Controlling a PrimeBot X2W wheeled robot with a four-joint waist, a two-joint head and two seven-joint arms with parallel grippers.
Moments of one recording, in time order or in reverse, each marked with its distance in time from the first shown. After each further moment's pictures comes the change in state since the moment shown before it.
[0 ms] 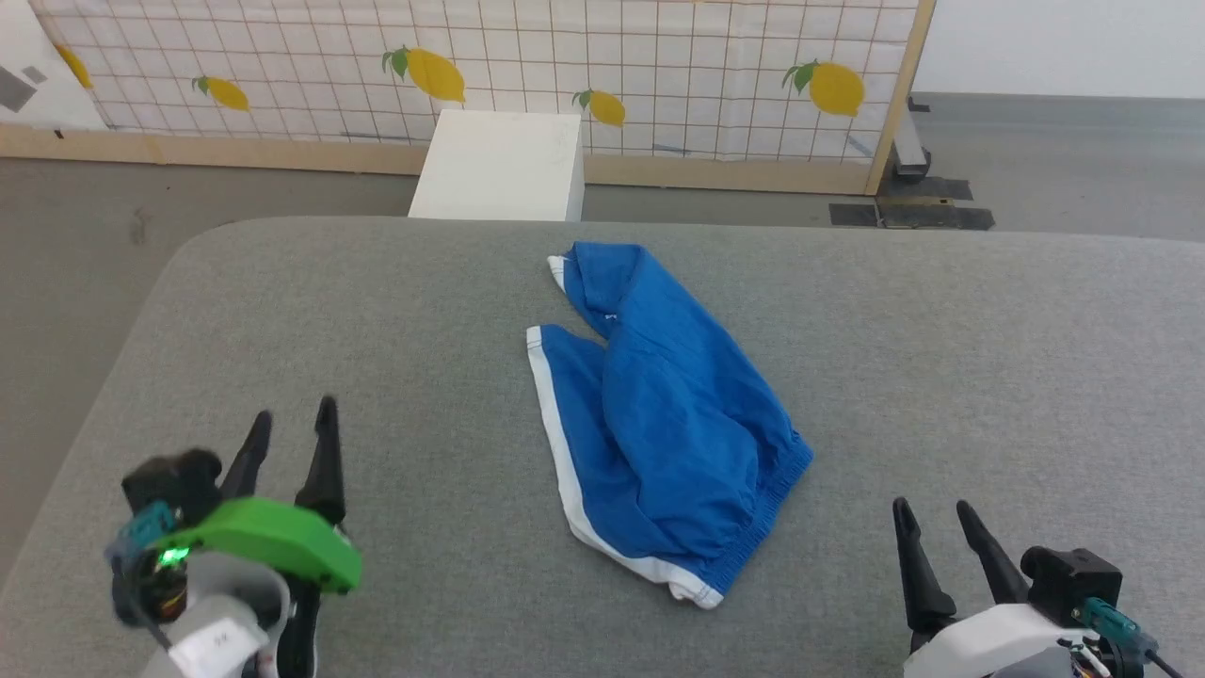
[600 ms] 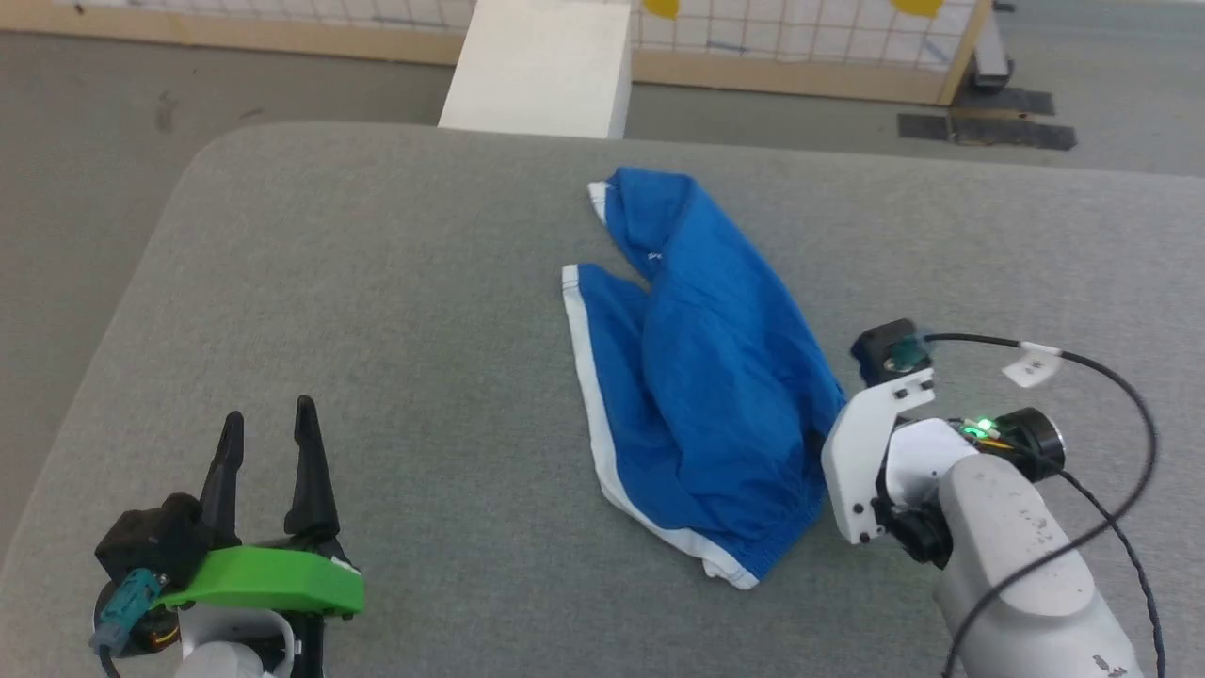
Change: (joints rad) left arm 0.176 -0.227 0.326 -0.231 0.368 -0.103 -0.016; right arm -0.477 0.000 0.114 0.250 -0.226 0.000 0.745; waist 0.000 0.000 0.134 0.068
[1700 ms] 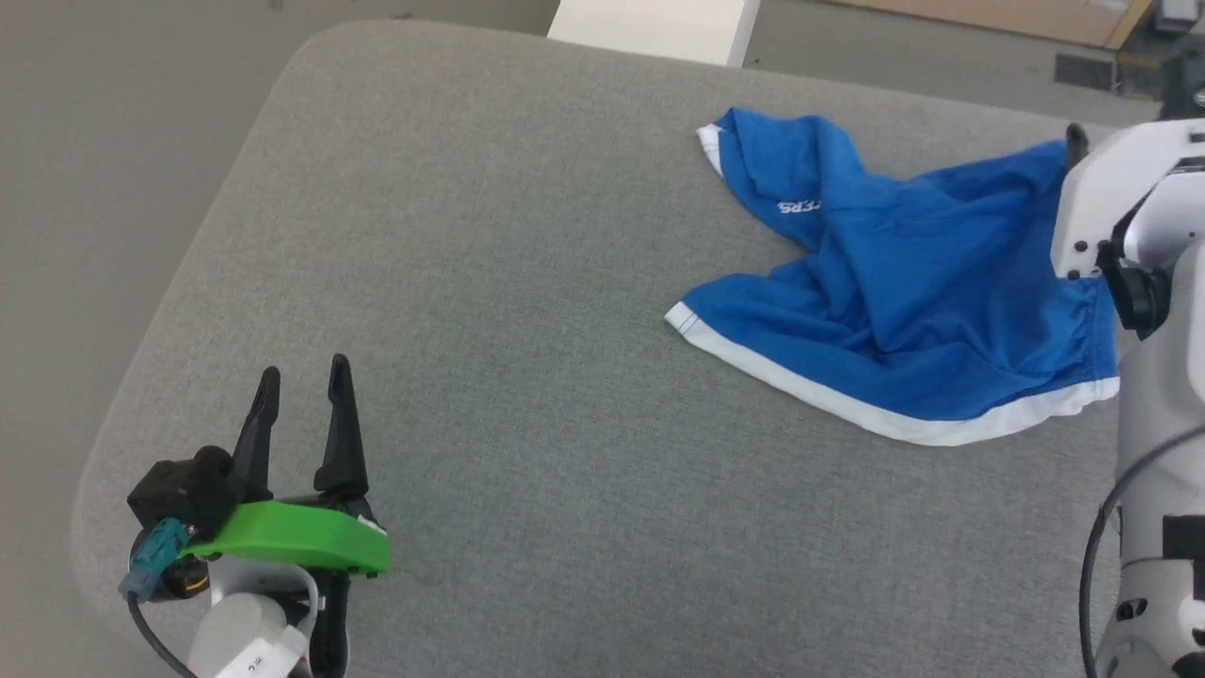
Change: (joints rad) left arm -0.117 -0.076 0.054 0.111 0.071 -0.119 0.000; right arm -0.352 -0.057 -0.462 0.005 -0.339 0.000 -0.146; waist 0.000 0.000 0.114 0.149
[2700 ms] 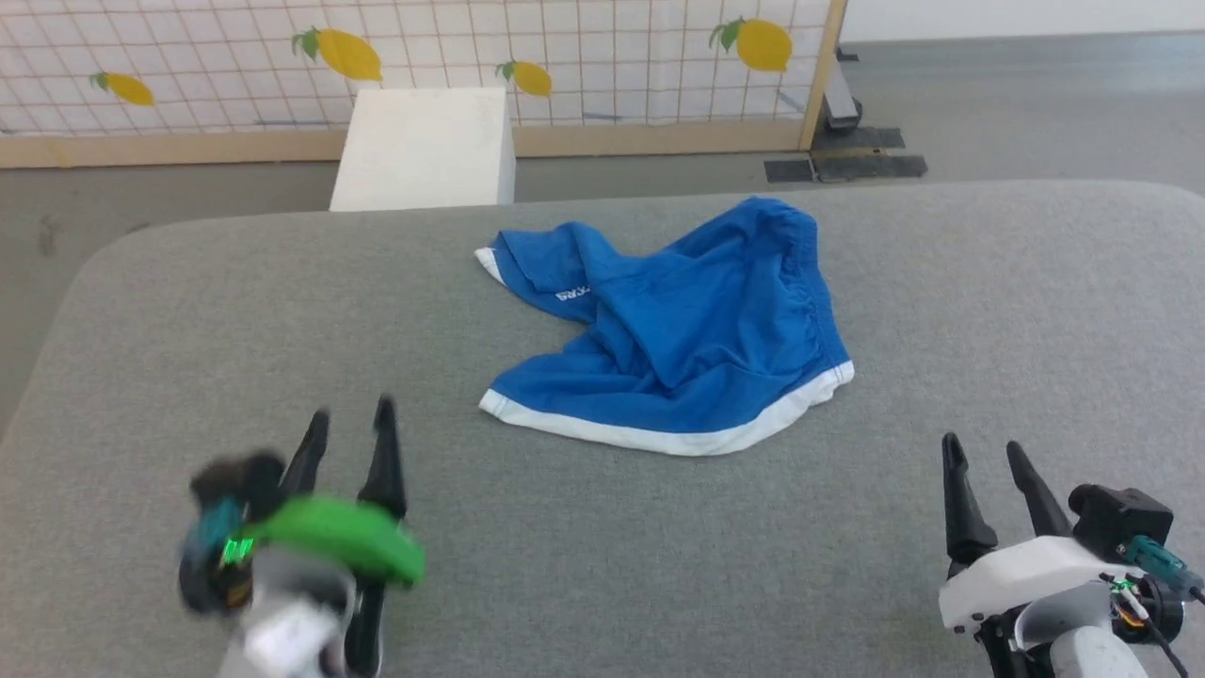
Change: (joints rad) left arm 0.031 -0.014 -0.049 0.058 -0.016 0.050 0.097; right arm 0.703 0.058 0.236 -0.184 0.557 0.000 -0.581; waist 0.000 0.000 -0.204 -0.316
